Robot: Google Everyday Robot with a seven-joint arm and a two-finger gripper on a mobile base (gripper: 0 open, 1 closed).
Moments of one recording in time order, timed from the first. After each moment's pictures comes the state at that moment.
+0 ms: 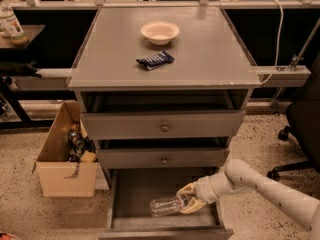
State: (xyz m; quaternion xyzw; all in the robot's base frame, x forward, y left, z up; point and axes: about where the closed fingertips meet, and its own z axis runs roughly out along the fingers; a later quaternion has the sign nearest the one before) arm 0.484 -0.091 0.355 -0.68 0.59 0.33 0.31
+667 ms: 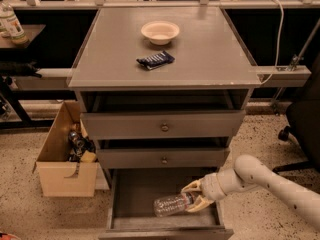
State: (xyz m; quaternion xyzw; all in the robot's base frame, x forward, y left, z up) arm 0.473 -0.109 0.410 -0.70 0.56 0.31 0.32
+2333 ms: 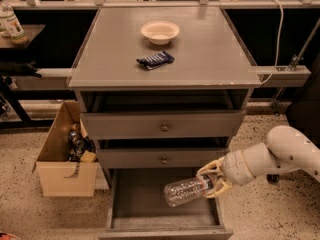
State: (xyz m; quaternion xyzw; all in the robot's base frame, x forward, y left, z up) arm 0.451 -0.145 0.593 -0.73 0.55 0.25 0.33
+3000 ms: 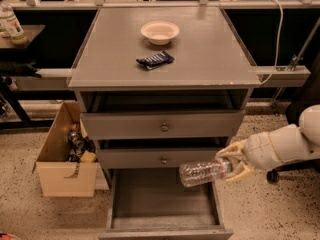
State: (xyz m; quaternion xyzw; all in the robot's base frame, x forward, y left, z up) arm 0.464 -0.187 0.668 -0.71 0.58 0.21 0.34
